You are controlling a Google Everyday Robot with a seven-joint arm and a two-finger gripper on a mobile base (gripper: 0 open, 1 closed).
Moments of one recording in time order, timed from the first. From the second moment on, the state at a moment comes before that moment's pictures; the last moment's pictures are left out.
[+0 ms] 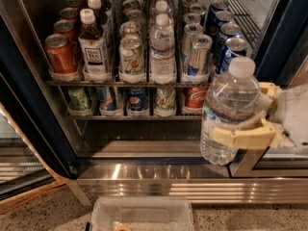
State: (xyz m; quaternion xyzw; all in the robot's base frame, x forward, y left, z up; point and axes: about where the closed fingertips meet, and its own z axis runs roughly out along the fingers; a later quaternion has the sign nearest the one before) arm 0.367 -0.103 0.997 -0.46 0.58 0.31 0.59
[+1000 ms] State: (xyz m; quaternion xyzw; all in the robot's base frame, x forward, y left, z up) arm 0.277 -0.023 1.031 -0.64 0.43 0.33 0.54
